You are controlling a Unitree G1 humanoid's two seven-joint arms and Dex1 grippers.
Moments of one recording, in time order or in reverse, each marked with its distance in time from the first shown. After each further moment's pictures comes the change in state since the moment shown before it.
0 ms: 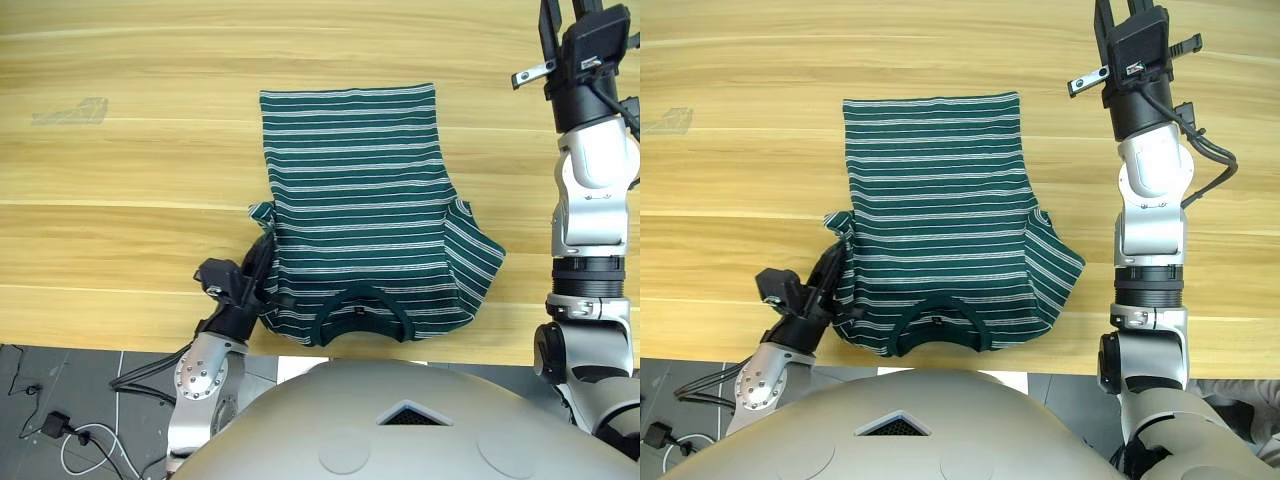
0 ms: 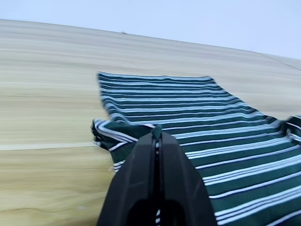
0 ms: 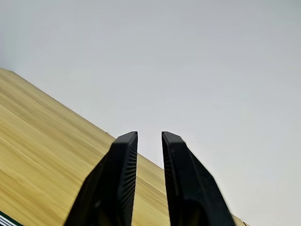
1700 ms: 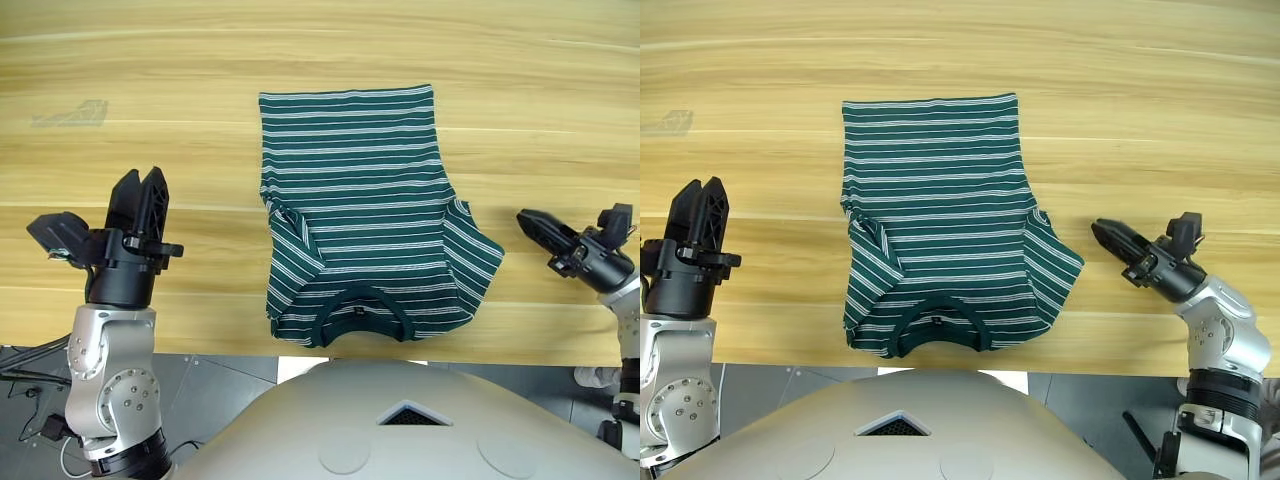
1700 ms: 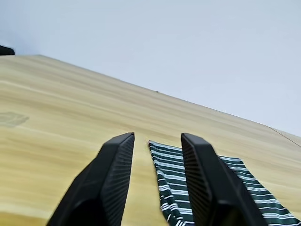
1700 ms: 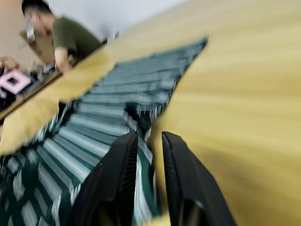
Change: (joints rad) left arm -0.204 0.086 0.521 -0.051 -0.590 0.220 0.019; right arm 0.558 -0.266 -0.236 0.112 0.746 0.584 1.018
